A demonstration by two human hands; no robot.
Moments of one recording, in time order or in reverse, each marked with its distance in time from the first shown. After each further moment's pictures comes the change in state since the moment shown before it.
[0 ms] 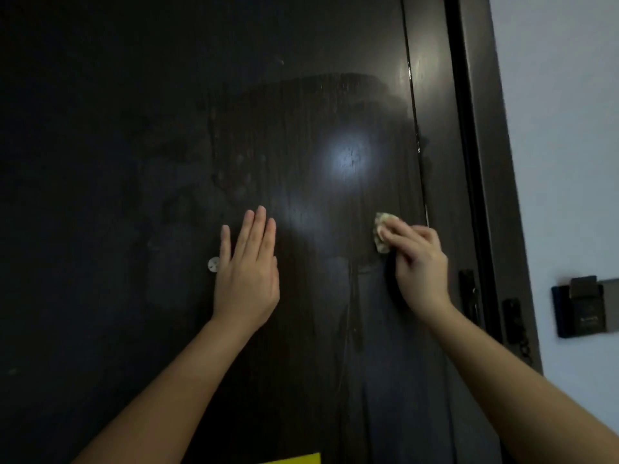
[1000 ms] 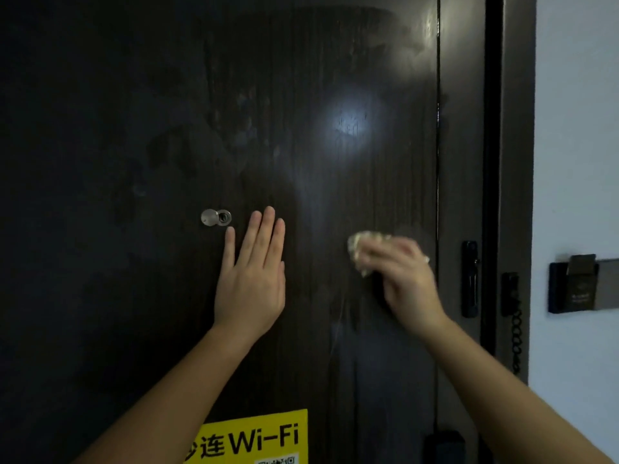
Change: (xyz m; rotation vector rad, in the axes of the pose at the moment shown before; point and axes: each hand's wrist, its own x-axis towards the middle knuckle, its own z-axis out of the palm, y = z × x) left_hand -0.056 0.020 0.024 0.002 -0.057 -0.004; right_hand -0.060 -0.004 -0.002 0.027 -0.202 -0.317
